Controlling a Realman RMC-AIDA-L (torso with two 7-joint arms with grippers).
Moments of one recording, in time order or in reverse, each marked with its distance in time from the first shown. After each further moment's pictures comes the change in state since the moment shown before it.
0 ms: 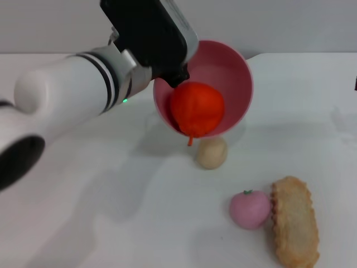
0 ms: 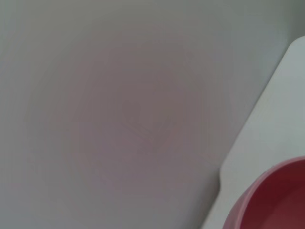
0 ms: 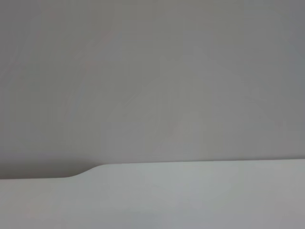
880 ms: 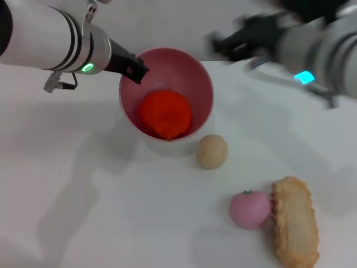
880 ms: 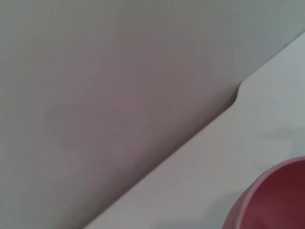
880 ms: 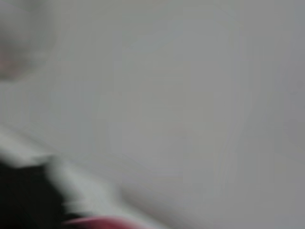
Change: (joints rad) left arm -0.214 0.001 -0.321 -0.128 -0.184 -0.433 -0.114; right arm 0.262 0.002 -0.367 -0.130 -0.084 0.047 0.039
